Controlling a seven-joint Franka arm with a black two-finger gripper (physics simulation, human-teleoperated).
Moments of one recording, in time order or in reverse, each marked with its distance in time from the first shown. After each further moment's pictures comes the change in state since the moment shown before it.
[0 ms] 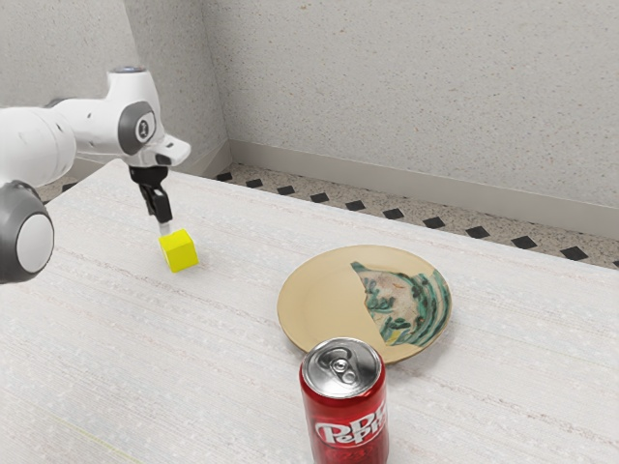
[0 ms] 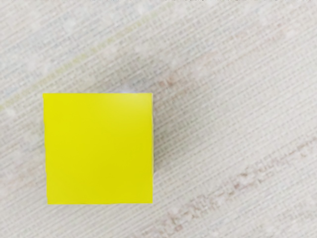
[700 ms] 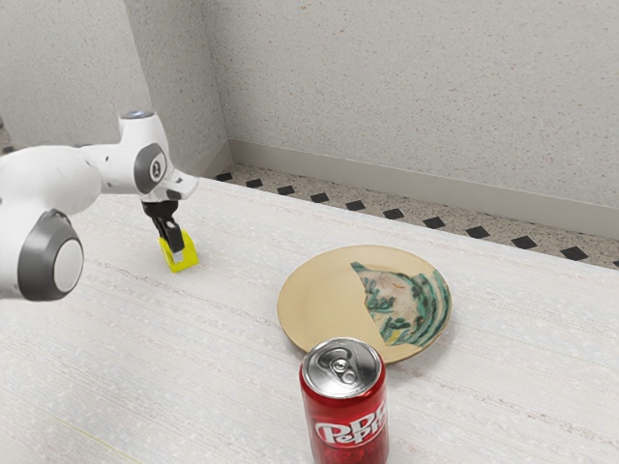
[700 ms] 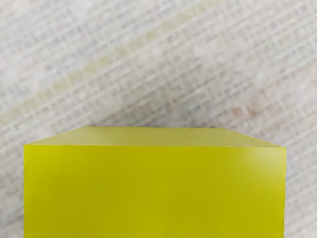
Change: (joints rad) arm 0.031 0.232 0.011 0.129 -0.088 0.111 0.032
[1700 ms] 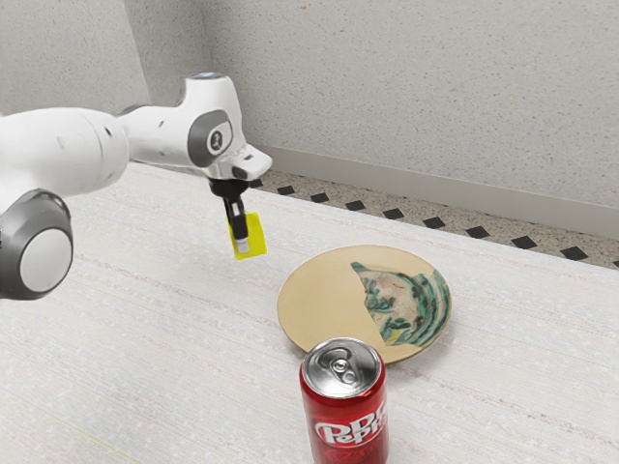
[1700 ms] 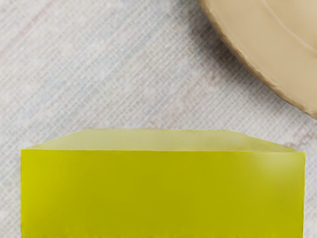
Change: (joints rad) arm -0.297 -0.308 -0.011 -0.253 0.009 -0.051 0.006
